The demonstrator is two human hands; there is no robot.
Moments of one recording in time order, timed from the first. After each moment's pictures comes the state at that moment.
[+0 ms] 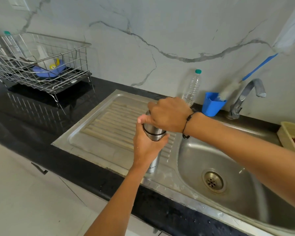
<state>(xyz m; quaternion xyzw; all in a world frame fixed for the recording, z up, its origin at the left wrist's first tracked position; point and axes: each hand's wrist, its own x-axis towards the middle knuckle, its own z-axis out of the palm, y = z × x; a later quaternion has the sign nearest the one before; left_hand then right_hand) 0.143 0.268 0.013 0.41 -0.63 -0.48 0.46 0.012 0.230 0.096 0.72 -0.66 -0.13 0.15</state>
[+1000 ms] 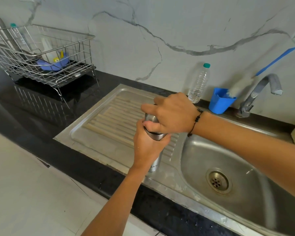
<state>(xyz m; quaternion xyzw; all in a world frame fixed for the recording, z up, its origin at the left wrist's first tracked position) 0.139 0.268 0.007 0.44 -0.63 -0.43 0.47 0.030 0.263 0.105 0.82 -0.49 0.12 0.25</state>
